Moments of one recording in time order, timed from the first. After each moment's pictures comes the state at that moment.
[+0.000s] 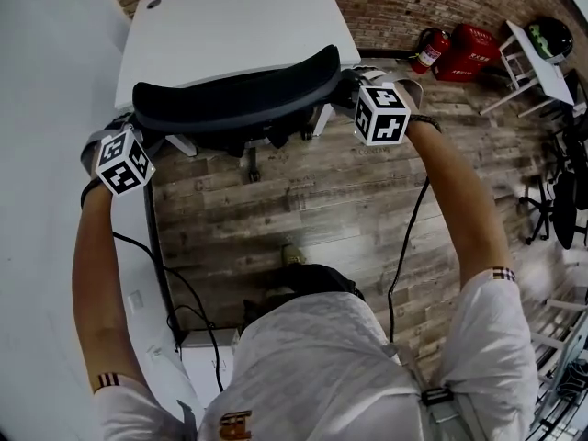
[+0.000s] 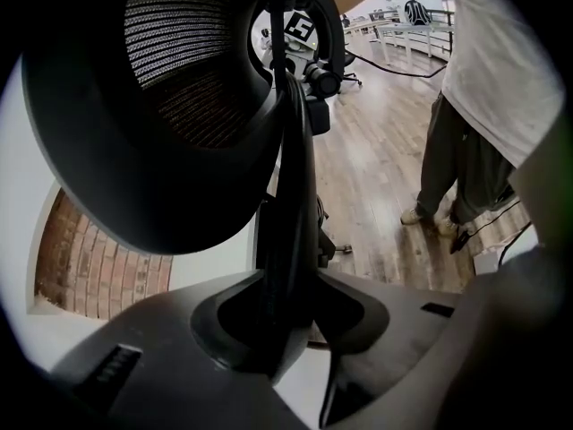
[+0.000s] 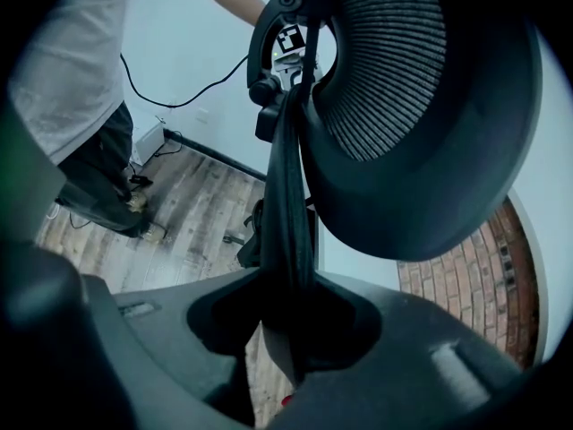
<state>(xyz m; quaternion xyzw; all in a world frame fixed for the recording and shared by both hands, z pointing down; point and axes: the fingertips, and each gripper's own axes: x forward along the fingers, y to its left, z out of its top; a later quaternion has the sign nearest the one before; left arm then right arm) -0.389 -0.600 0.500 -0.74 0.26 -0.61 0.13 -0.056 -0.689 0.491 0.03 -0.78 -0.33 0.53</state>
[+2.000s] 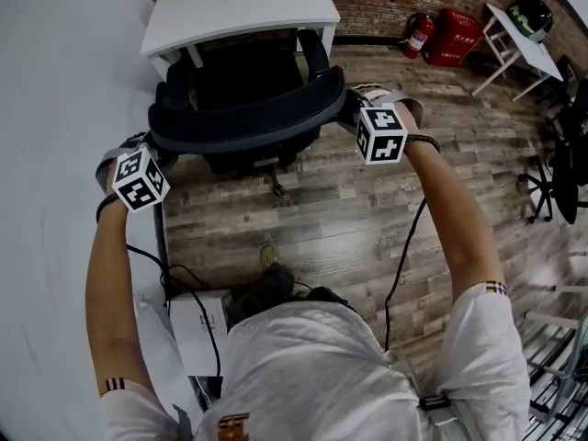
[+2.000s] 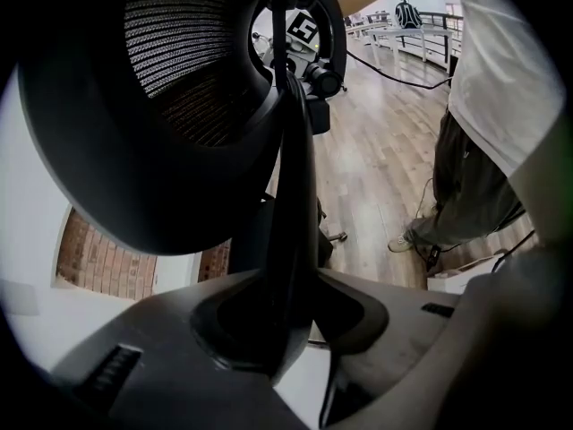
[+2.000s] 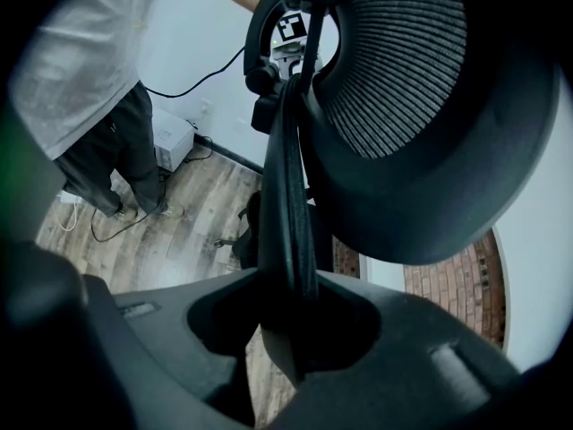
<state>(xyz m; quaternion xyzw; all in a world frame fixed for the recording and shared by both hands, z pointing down) -0.296 -0.258 0.503 -0.73 0.26 -0.61 0.11 0.033 -0.363 0.495 0.04 -0.77 -0.35 0.54</state>
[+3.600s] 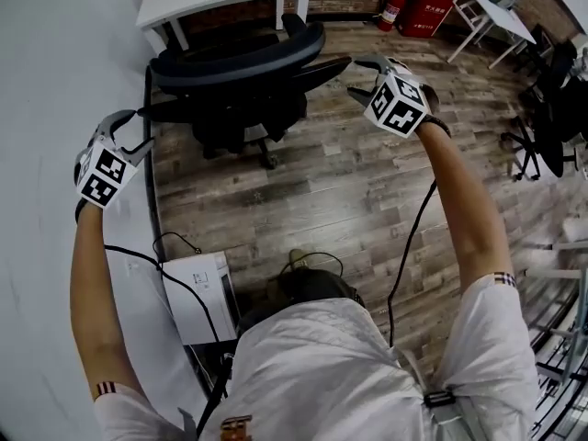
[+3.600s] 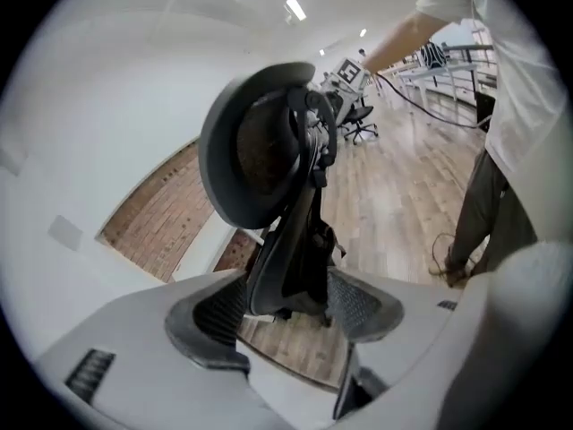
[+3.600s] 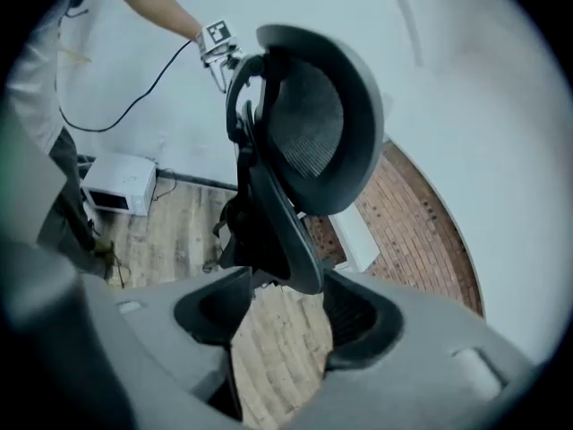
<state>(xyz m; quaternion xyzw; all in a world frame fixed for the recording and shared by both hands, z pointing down) -0.298 -0.071 0.434 -0.78 0.39 -0.47 0.11 0.113 -0.188 0.433 0.23 -0.79 -0.25 0.50</state>
